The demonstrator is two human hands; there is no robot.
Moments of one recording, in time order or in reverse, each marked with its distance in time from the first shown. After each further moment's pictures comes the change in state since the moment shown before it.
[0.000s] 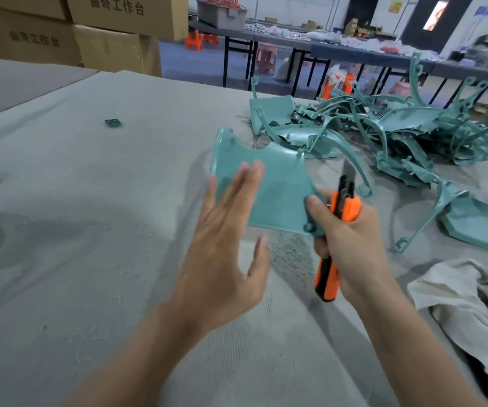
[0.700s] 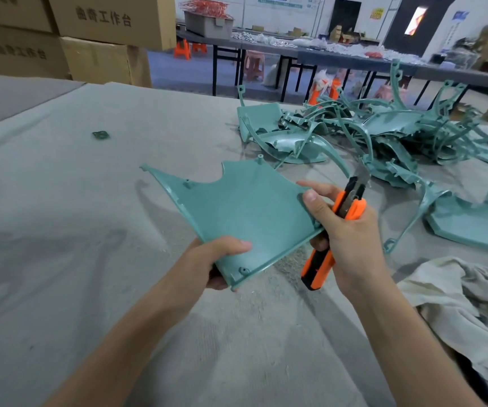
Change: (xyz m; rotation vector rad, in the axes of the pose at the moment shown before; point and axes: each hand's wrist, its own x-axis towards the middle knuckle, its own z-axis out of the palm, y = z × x) left_hand 0.009 -0.013 -0.014 -0.931 -0.417 -0.915; right_hand 0.007 -0.005 -0.009 0.160 0.017 -0.077
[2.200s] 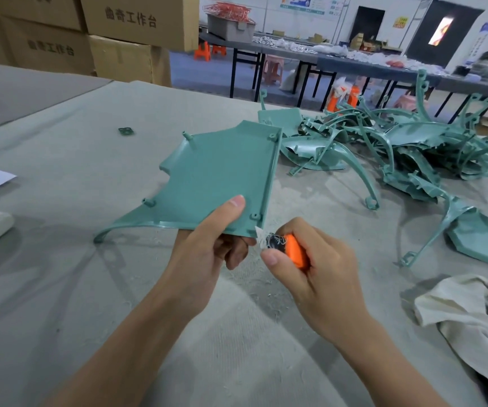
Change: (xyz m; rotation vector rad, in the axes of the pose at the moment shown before) left_hand -0.005 0.014 0.000 -0.264 0.161 0.323; right_hand -0.038 0.009 0.033 -0.753 -0.223 -0.721
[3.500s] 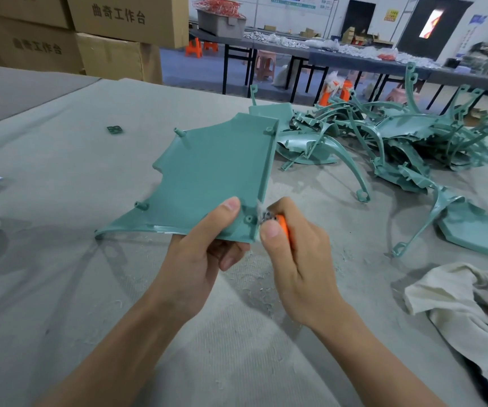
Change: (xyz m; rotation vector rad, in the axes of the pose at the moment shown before) left_hand -0.005 -0.002 0.006 -0.114 -0.071 0.015; right_hand 0.004 0.001 0.017 0.198 0.048 0.087
